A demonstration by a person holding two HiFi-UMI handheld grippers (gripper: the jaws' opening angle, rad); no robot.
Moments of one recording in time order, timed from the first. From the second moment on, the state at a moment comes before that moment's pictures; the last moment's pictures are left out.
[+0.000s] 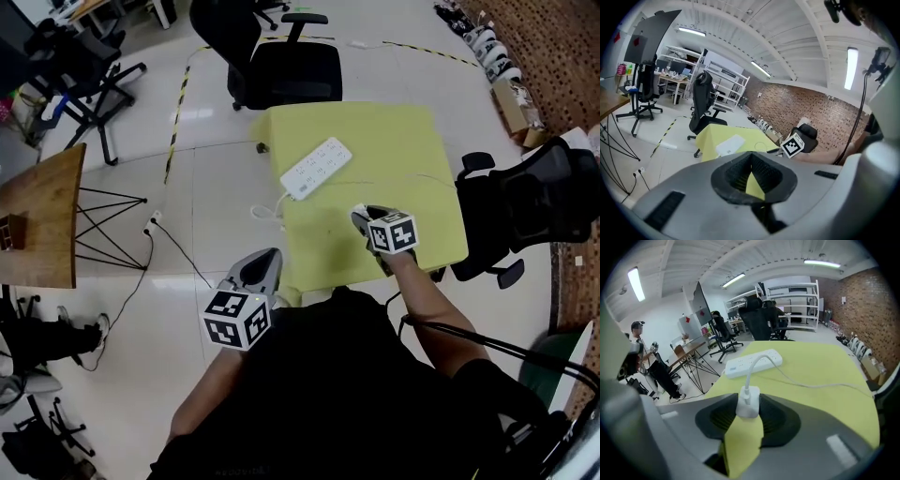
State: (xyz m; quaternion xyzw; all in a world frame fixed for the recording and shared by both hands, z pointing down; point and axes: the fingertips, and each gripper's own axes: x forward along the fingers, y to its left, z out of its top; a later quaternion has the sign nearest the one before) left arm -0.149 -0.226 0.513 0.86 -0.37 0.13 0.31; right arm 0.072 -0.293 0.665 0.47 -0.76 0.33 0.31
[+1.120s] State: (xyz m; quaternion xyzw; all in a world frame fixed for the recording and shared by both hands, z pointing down) left arm -0.107 -0.178 0.514 0.86 -0.37 0.13 0.31; right arm 0.124 -0.214 0.693 0.45 -0.75 0.32 0.36
